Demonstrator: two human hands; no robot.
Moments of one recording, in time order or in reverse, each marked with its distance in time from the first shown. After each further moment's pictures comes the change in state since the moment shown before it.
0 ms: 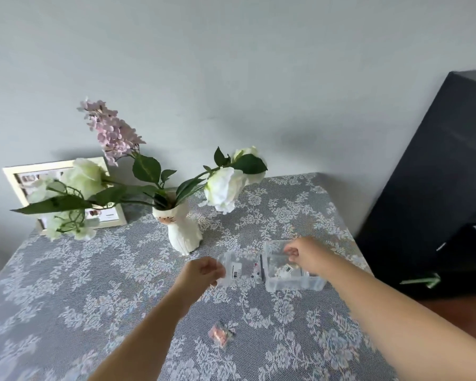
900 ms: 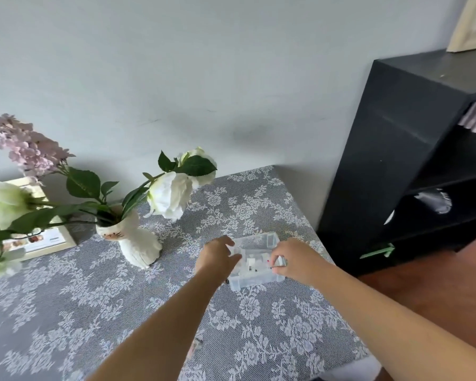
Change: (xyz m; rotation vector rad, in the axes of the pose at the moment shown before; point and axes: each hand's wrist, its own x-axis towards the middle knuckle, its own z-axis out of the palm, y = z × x) left_hand 0.053 0.065 0.109 0.596 0.049 0.153; right_hand -0.060 0.042 -0.008 0.014 0.131 -0.057
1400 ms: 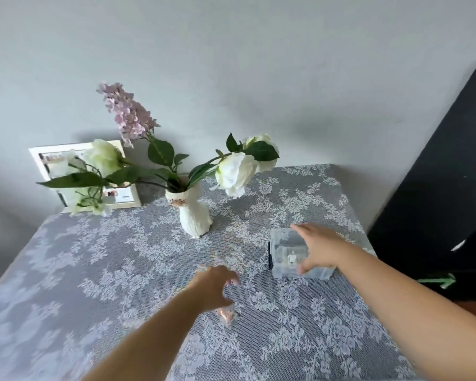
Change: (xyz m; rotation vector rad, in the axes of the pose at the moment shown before) left_hand -0.101 -0.130 -0.032 0.227 -0.267 0.034; right_hand 0.064 -0.051 0.027 -0.350 -0.277 -0.073
